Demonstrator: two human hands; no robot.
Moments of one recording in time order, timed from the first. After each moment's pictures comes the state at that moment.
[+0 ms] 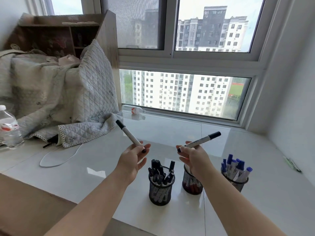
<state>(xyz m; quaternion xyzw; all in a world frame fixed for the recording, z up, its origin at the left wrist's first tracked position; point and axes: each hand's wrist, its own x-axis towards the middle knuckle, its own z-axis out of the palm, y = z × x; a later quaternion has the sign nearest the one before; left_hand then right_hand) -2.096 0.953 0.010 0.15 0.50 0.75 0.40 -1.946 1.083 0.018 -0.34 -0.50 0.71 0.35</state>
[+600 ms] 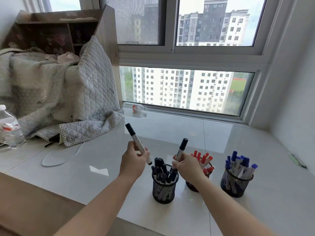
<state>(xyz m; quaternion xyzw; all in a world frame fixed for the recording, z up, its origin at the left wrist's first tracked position) -2.103 0.954 -0.013 0.33 0.75 0.56 0.09 -1.962 1.072 -0.023 -0.39 -0.82 0.36 0.22</state>
